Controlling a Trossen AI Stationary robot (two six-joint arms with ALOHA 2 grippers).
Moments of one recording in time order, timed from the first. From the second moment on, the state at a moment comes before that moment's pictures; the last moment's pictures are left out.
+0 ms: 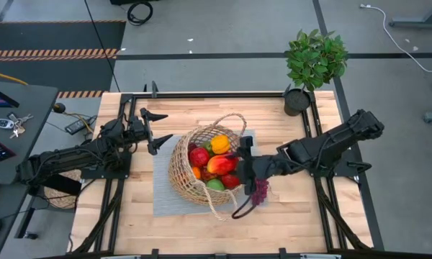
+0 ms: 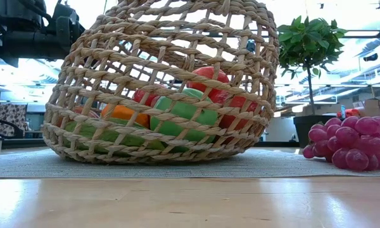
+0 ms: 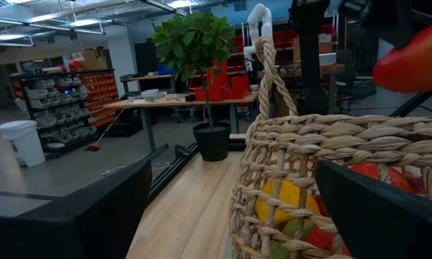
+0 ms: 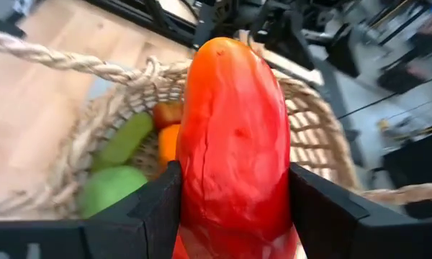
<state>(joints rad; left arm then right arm) 0.45 0.50 0.11 0.52 0.15 0.09 0.39 1.48 1.34 -0.48 0.53 -0.20</state>
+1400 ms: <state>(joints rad) 0.45 0.50 0.11 0.52 0.15 0.09 0.26 1.53 1.34 -0.45 0.32 0.18</state>
